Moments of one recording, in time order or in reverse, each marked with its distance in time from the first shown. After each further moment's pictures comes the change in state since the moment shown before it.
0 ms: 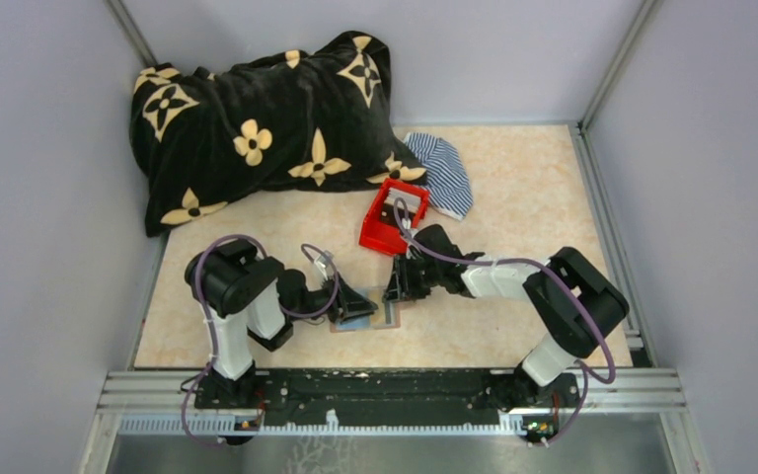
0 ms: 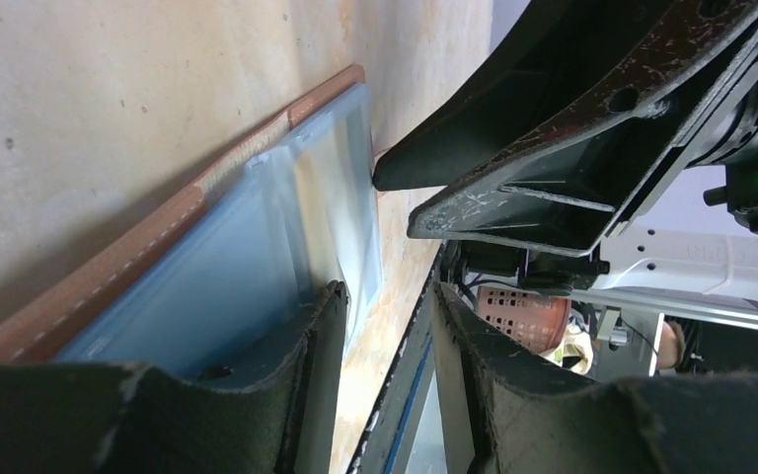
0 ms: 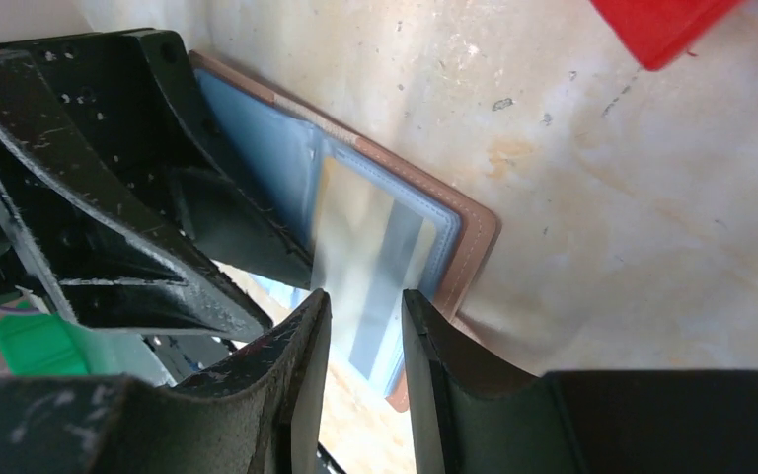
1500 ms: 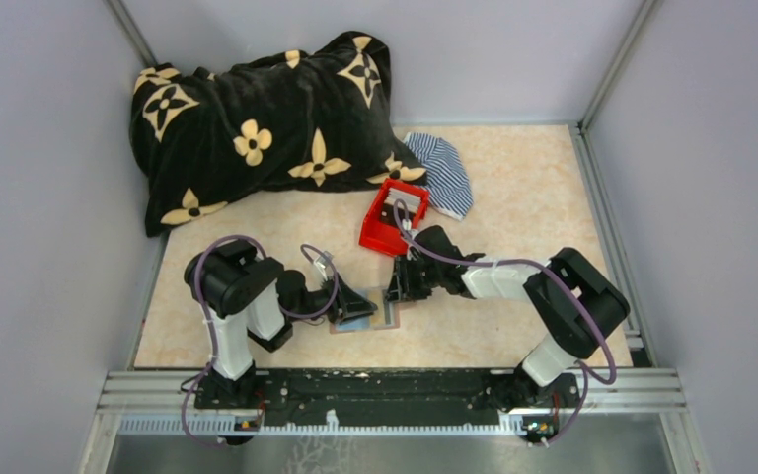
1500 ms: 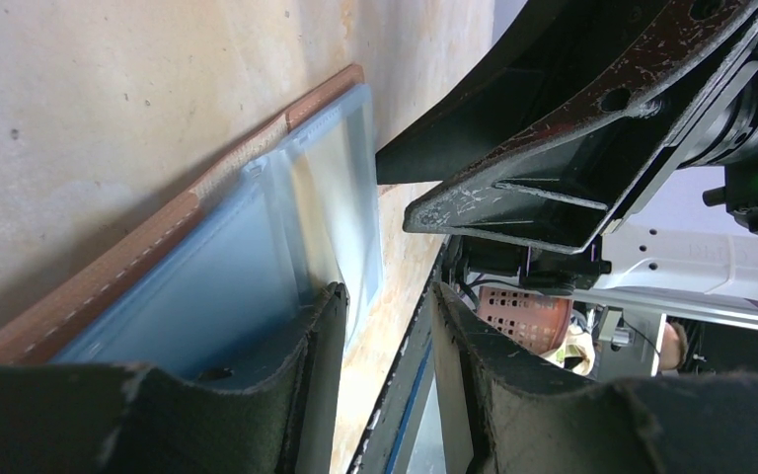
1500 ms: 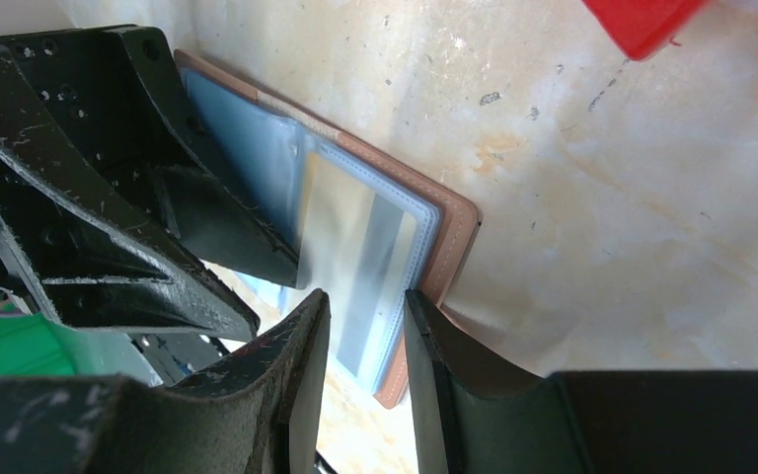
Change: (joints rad) left arm 0.000 -0.008 -0.010 0.001 -0.002 0.003; right arm 0.002 0.000 -0.013 0.011 0.002 -0.003
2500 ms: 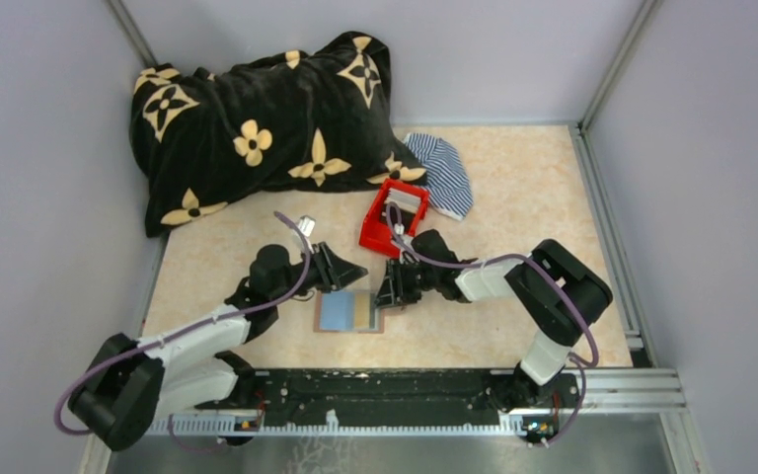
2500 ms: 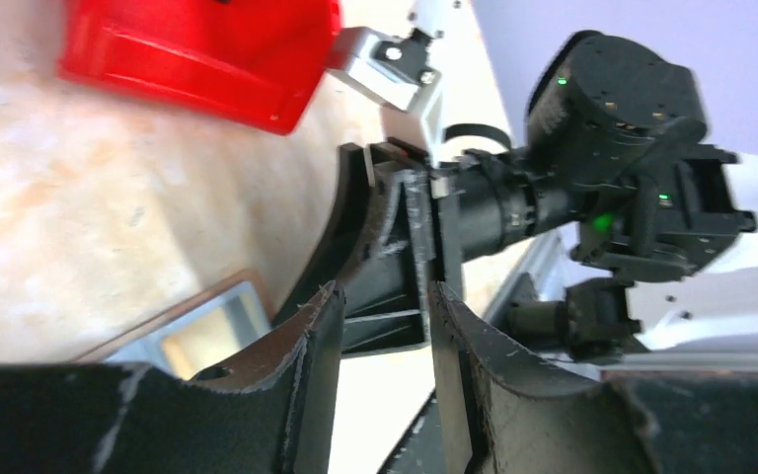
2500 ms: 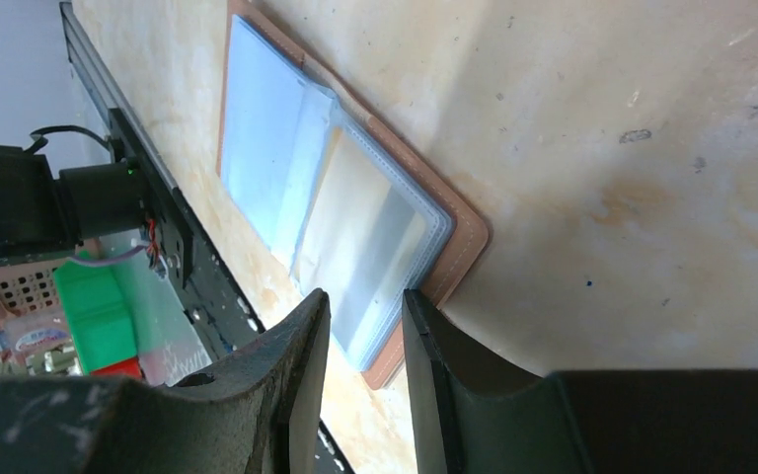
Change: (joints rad) left arm -0.001 -0.818 0.157 -0.894 -0.219 0.336; right arm 0.010 0.098 -0.035 0.225 -0.151 0.056
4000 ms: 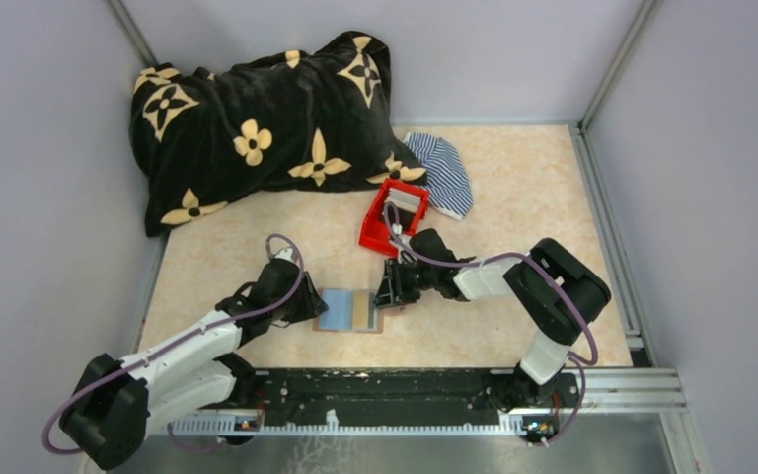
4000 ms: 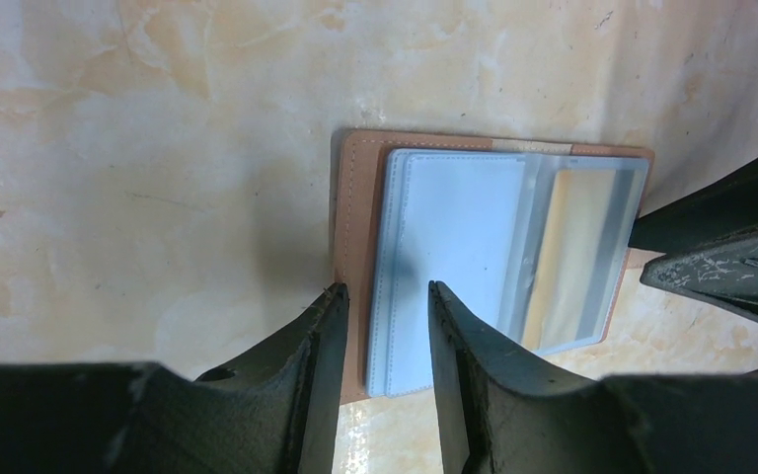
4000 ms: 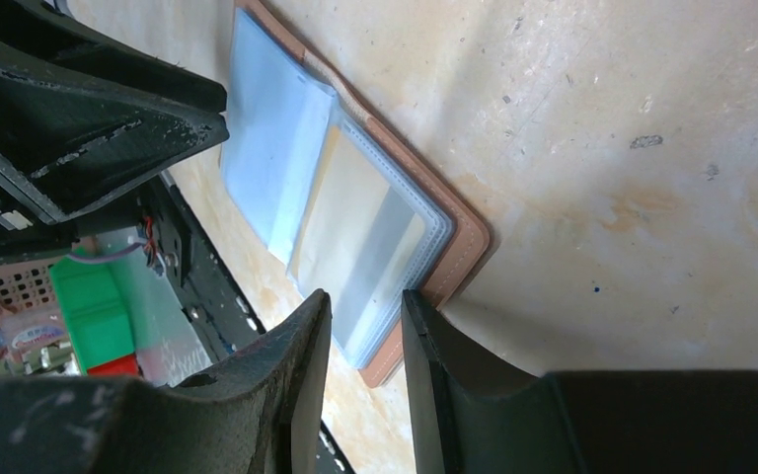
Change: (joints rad) left arm 0.000 -0.159 0.013 -0.797 -0.413 0.118; right arm 0.008 0.011 0.012 -0.005 -0.008 -0.004
